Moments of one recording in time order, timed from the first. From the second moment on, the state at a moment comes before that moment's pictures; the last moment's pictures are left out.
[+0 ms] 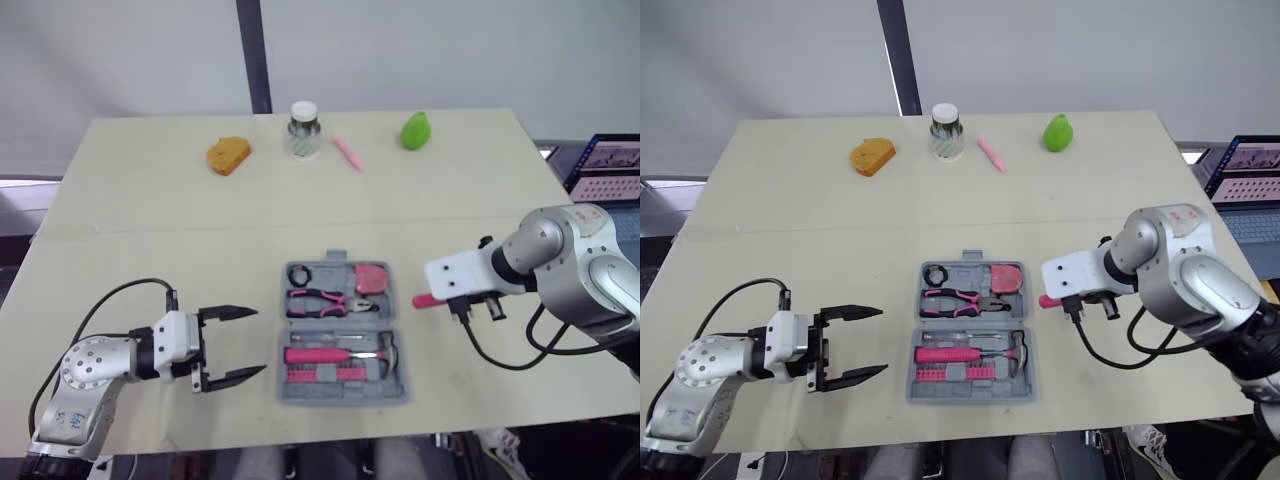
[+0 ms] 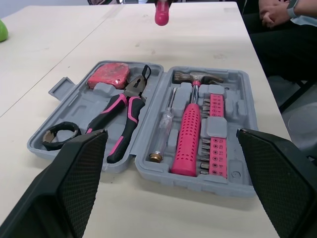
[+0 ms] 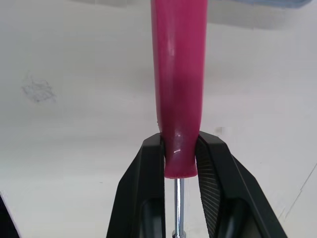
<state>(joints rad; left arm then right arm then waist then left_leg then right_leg) 0.07 0.70 0.09 -0.18 -0.42 -0.11 -1.13 -0.78 -1.09 0.57 -0.36 -0.41 0.73 1.56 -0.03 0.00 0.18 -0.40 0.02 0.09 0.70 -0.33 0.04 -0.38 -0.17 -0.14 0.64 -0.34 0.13</state>
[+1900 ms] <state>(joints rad) 0.01 0.66 0.02 -0.10 -0.41 -0.15 -1.17 -0.50 -0.84 0.19 -0.06 1.96 1.20 -1.03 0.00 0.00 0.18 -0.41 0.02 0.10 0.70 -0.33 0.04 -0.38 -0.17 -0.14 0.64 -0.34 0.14</state>
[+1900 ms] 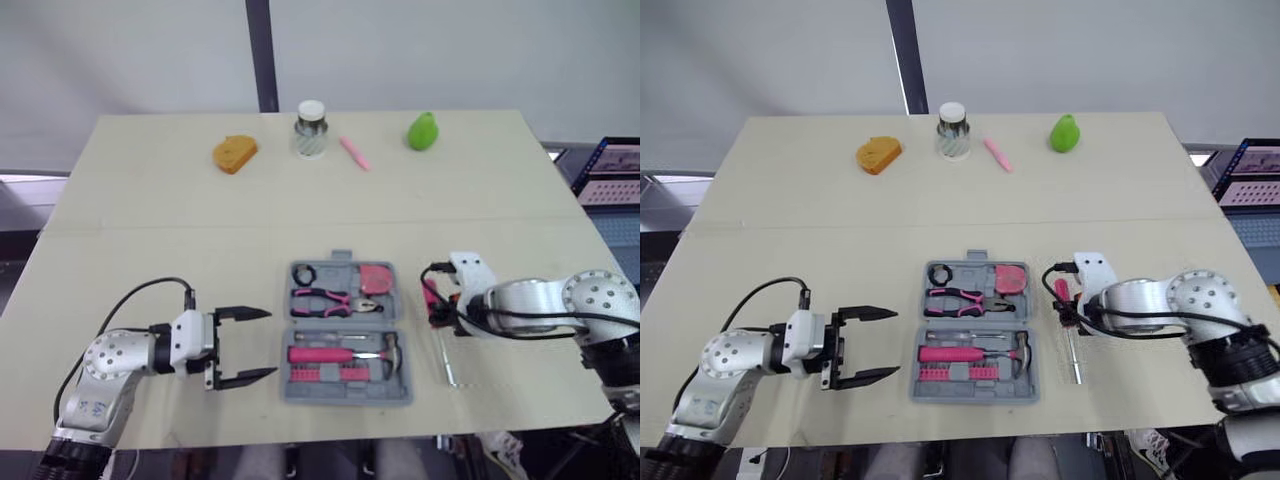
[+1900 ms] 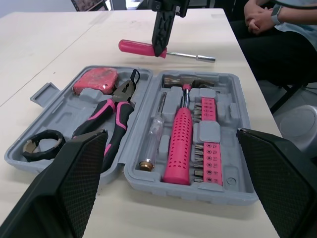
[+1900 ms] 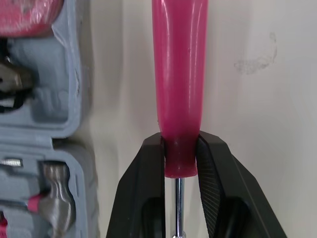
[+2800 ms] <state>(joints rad) 0.06 0.67 0.03 -0.15 -0.41 -0.14 -1.13 -0.57 -0.69 0.12 0.11 1.96 1.34 -1.13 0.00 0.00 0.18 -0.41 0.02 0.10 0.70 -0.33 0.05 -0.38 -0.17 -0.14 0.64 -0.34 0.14</state>
